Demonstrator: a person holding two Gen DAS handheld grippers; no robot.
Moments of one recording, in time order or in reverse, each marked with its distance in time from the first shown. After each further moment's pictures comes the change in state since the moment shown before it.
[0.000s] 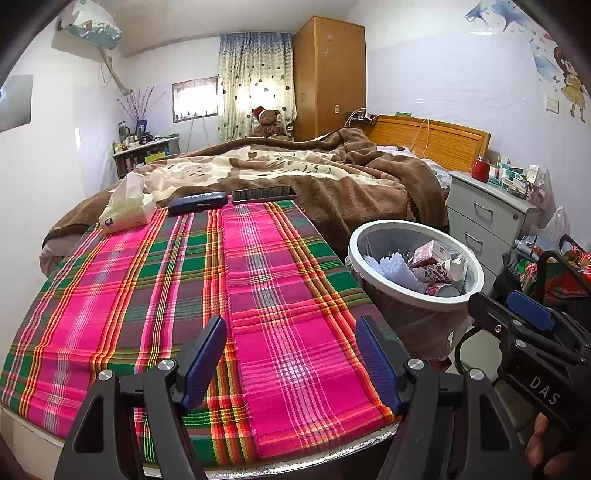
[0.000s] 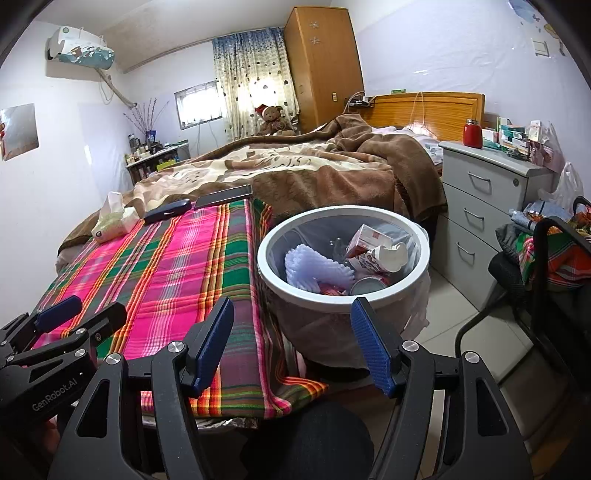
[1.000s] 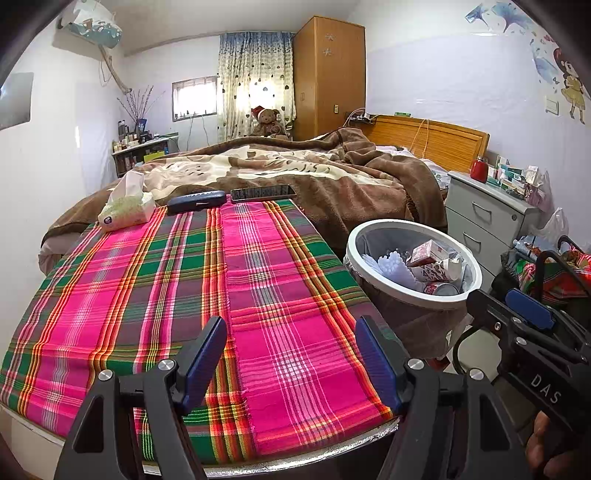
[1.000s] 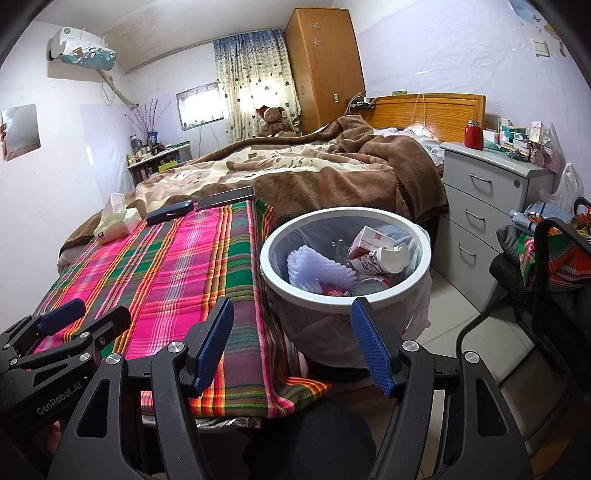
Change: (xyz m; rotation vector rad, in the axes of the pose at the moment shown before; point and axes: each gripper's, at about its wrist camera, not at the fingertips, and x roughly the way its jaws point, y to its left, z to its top) left arm -0.001 0.001 -0.001 -0.002 0.003 -0.005; right arm -0.001 0.002 0.001 0.000 -0.001 0.002
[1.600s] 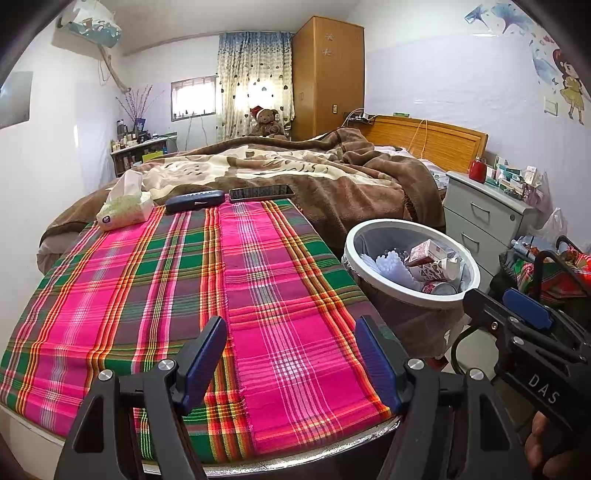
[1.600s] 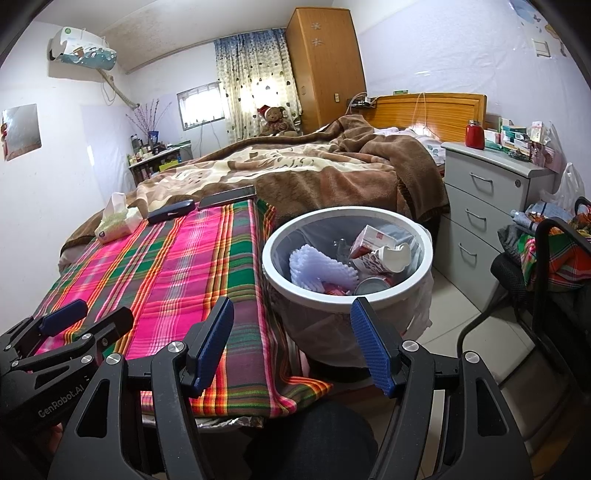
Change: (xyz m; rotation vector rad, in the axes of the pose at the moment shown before) left arm -0.002 -0.001 -0.002 -0.001 0.001 -0.003; right arm 0.000 0.004 0.001 0.001 0.000 0.000
